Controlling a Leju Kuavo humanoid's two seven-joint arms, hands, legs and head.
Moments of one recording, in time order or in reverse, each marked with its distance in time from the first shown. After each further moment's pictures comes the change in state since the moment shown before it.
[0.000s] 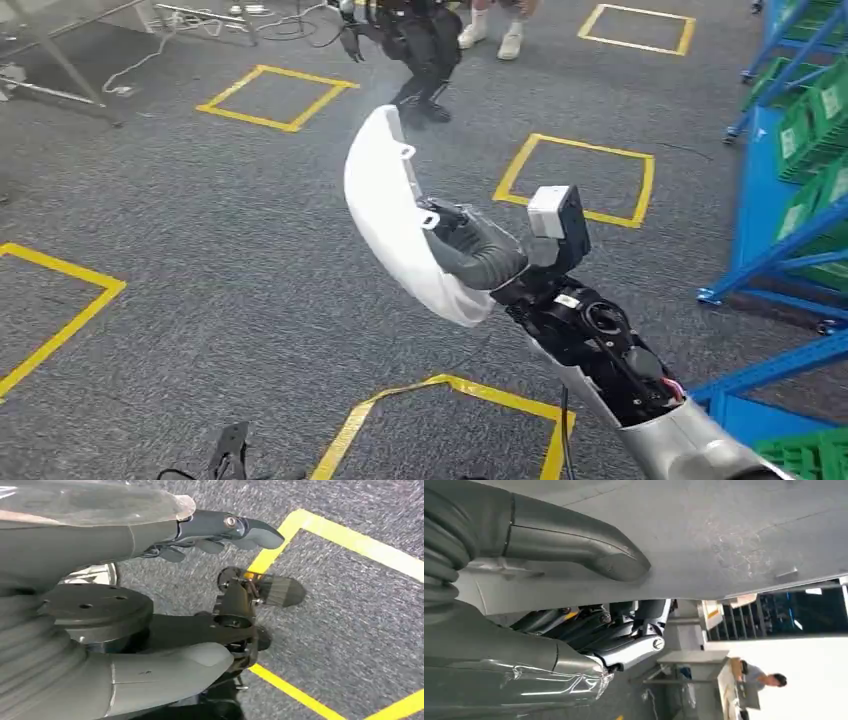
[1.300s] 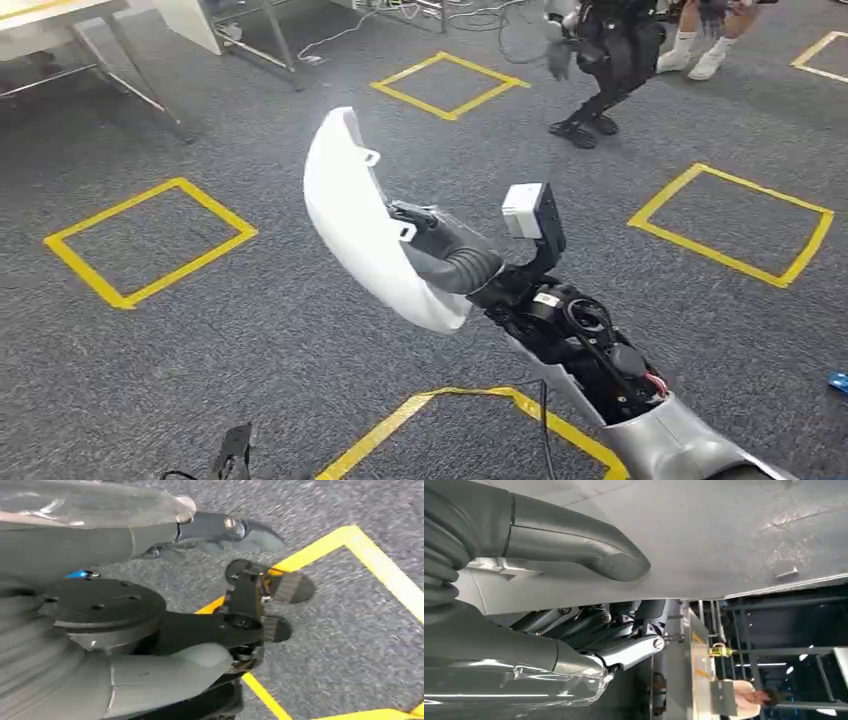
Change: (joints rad) left arm 0.011 -0.006 0.000 0.000 0.011 -0.001 -0.005; right arm -0.027 0.054 0.035 0.008 -0.031 0.073 0.016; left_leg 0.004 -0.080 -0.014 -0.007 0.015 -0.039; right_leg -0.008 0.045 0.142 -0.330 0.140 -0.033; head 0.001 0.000
